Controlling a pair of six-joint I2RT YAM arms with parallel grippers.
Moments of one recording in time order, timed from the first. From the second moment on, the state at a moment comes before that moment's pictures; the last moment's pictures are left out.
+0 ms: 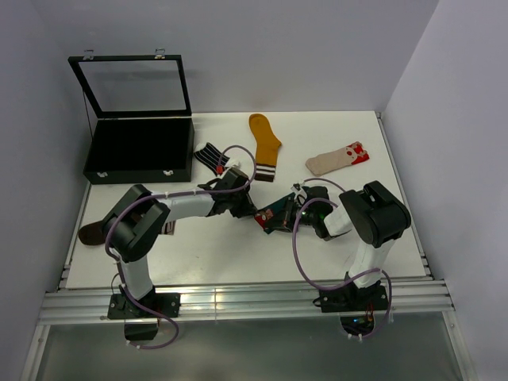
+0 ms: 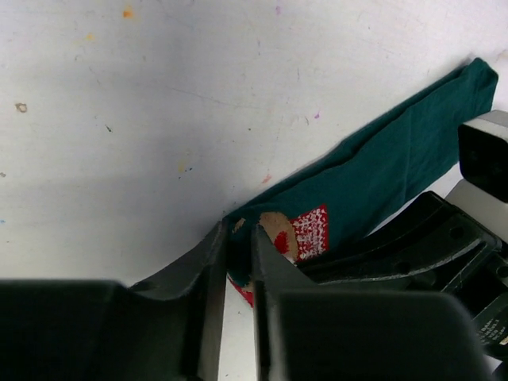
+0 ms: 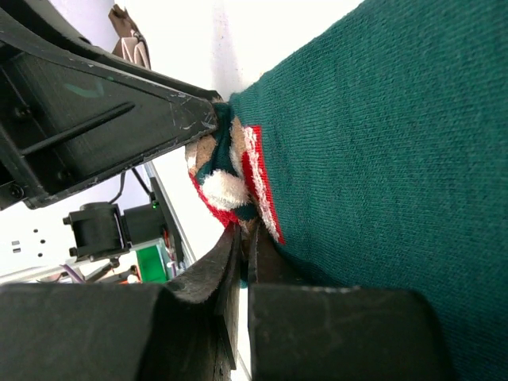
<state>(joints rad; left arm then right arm) -0.75 1.83 1.03 -0.09 0.03 -1.07 0.35 1.81 0.41 0.77 -0.75 0.93</state>
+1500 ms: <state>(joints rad) -0.74 1.89 1.20 -0.34 -0.06 -0.88 0.65 1.36 0.63 0.07 0.01 0.45</state>
